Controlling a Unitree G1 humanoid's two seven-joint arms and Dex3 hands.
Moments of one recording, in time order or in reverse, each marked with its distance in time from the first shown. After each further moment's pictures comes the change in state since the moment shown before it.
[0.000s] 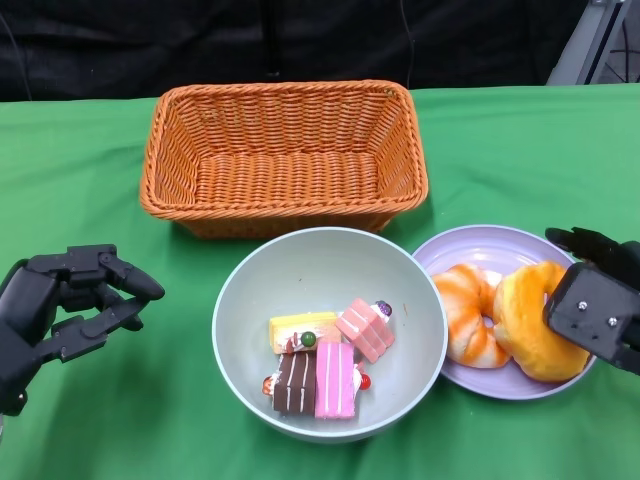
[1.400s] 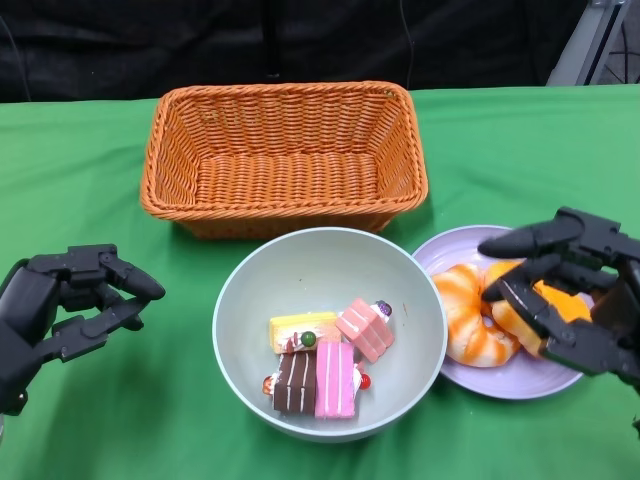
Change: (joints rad) left arm -0.004 0.000 0.000 0.009 -0.004 -0.008 0.000; right arm 0.349 0.303 -0.192 -0.497 0.557 -0.335 0.067
